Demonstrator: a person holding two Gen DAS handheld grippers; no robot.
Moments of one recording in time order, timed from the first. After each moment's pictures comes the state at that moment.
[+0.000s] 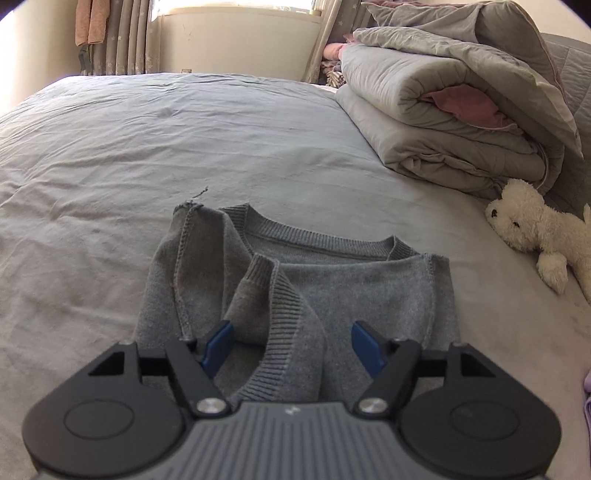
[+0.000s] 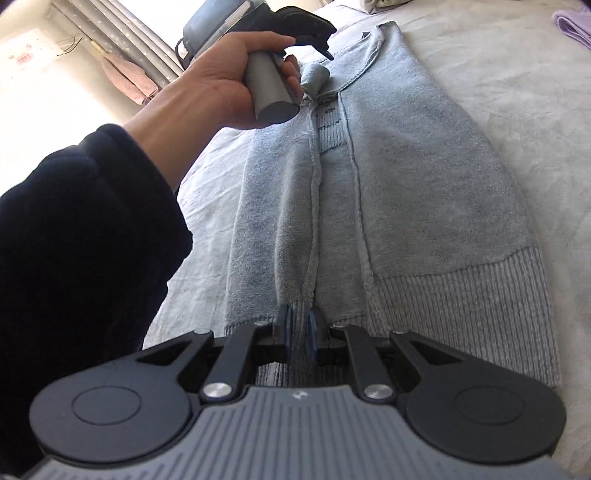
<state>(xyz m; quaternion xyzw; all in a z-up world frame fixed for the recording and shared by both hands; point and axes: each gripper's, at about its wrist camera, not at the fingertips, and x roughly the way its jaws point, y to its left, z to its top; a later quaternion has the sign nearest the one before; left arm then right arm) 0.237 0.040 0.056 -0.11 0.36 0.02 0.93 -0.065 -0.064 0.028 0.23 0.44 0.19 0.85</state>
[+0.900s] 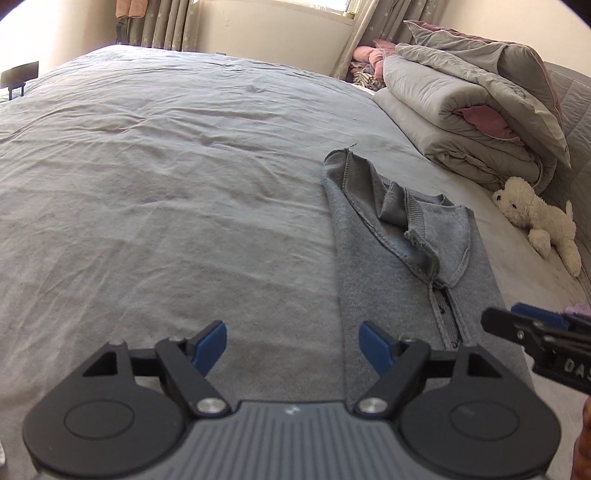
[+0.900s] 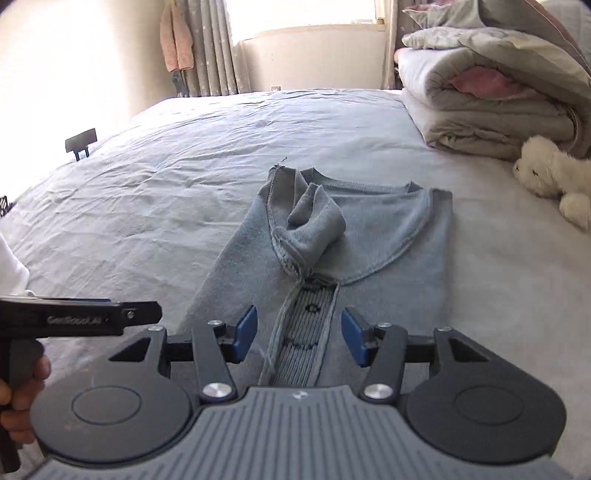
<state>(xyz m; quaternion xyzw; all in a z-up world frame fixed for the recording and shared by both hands) 0.062 0.158 0.046 -0.15 0.38 0.03 0.91 0.109 -0.031 0.079 -0.05 0.34 0.19 0.92</state>
